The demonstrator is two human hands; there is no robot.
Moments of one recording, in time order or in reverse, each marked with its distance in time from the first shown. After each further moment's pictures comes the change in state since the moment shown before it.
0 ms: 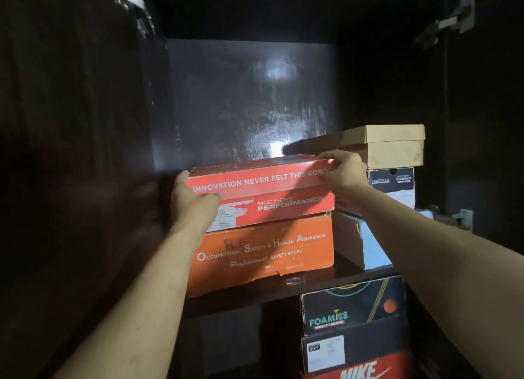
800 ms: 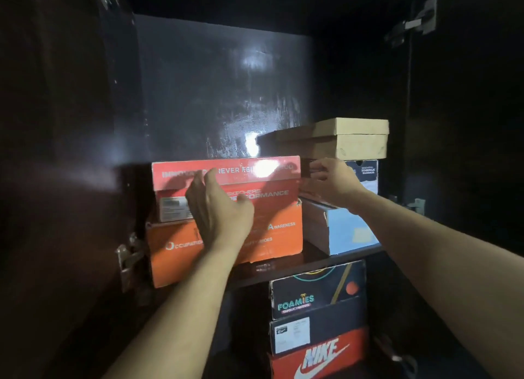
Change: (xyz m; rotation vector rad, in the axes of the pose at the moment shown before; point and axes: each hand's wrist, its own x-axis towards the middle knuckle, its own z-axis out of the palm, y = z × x) left_hand -0.068 -0.008 0.057 0.262 0.075 0.285; right_hand -0.030 0.018 -0.033 -0.187 -0.222 0.017
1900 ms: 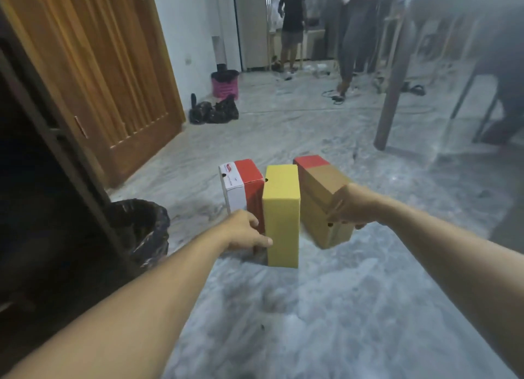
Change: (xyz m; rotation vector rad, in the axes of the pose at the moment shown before) left_hand -0.583 0.271 0.223 -0.066 -2.055 0.427; right_hand -0.538 0.325 -0.448 -0.614 0.072 1.294
